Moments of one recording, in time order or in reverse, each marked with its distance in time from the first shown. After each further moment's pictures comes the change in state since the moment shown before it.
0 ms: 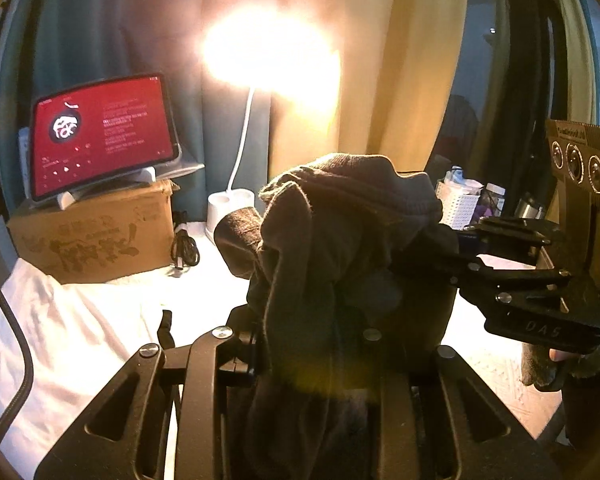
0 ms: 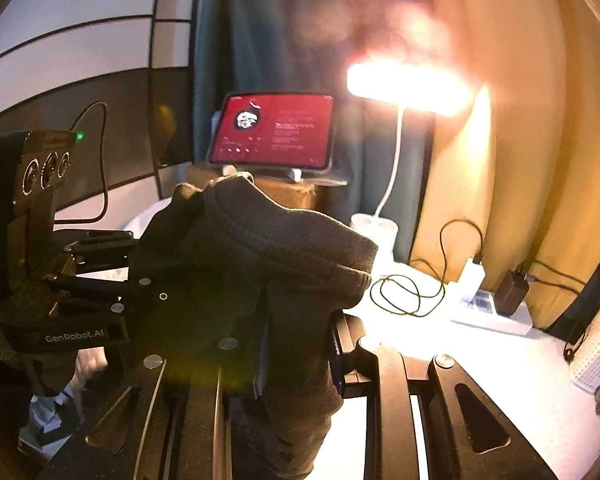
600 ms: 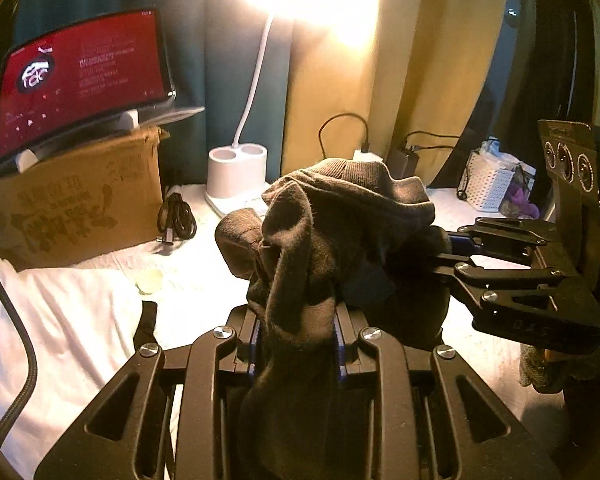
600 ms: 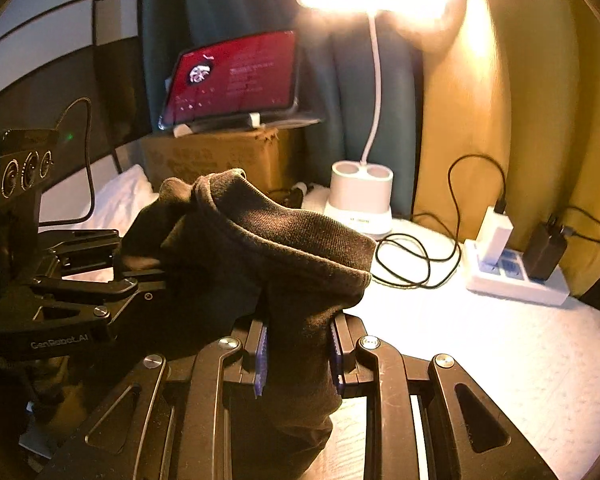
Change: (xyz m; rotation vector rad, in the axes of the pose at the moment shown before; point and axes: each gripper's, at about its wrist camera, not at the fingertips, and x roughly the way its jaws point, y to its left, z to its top) left arm 0.081 0.027 -0.011 -0.027 0.121 0.020; right arm 0.094 -0.050 -0.023 0.085 0.113 0.026
